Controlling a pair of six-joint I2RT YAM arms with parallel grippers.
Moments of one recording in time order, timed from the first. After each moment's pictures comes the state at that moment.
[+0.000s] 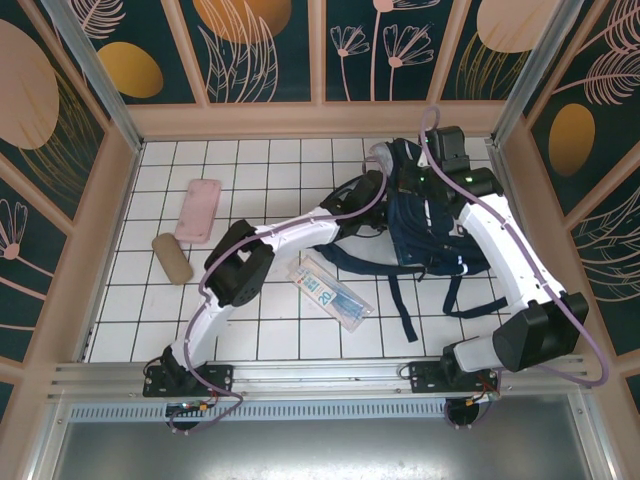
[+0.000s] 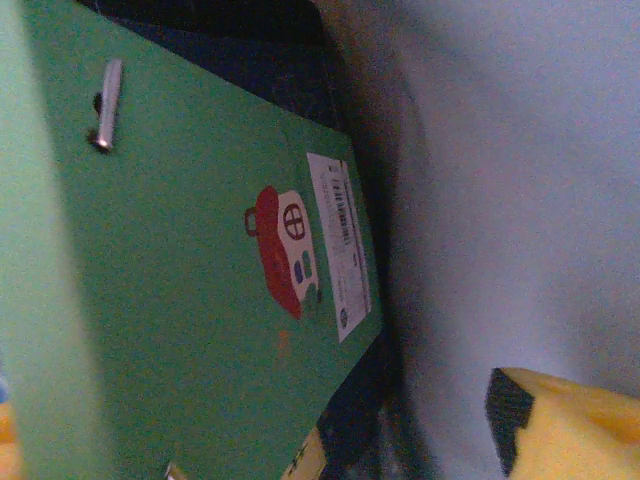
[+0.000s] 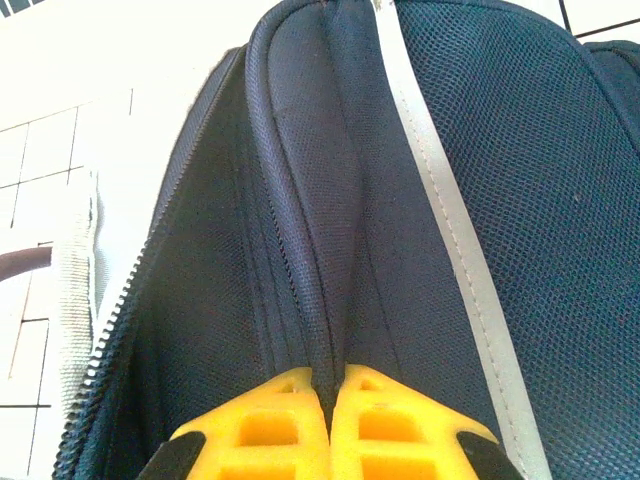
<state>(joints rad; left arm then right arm) -0.89 2.27 1.82 -0.05 0.29 -1.02 0.31 1.40 1.42 -0.77 -0.04 0.44</state>
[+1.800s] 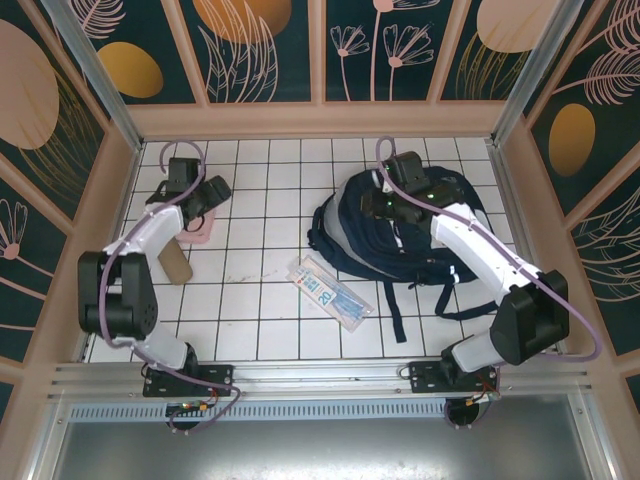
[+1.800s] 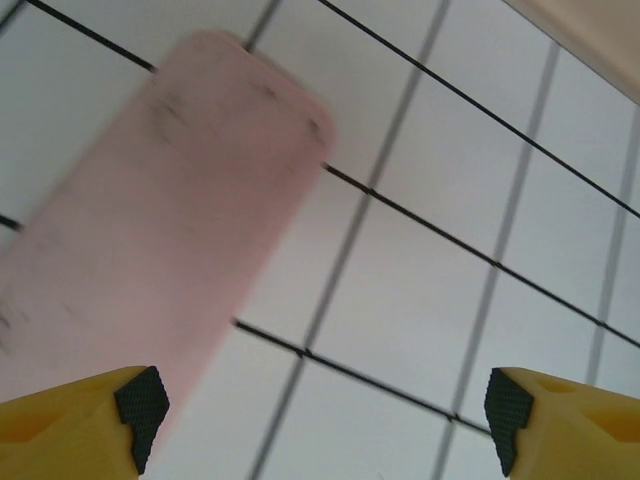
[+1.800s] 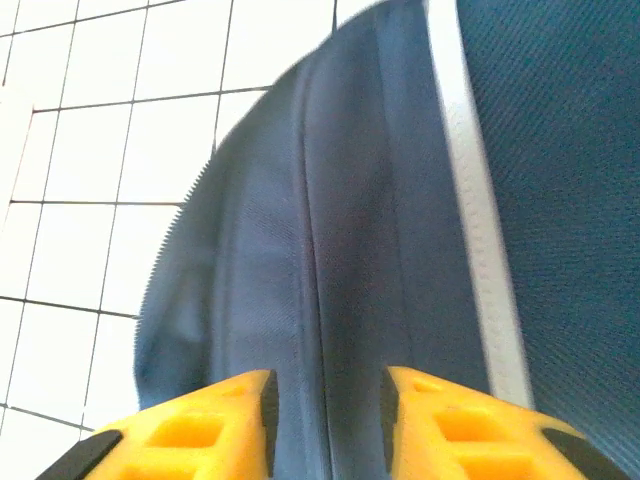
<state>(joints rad) -0.04 1.65 1.12 -0.32 -0.02 -0.59 0.48 1.46 1.24 -0.63 -0.07 0.44</state>
